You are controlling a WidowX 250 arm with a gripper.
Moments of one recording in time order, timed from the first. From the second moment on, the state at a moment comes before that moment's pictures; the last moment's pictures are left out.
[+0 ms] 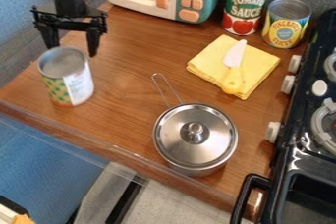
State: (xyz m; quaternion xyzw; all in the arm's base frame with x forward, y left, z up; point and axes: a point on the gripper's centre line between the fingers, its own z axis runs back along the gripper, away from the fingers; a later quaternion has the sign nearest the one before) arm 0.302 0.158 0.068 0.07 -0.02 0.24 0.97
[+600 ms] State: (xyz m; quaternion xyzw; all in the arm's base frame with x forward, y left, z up) arm 0.280 0.110 0.070 0.06 -0.02 0.20 0.98
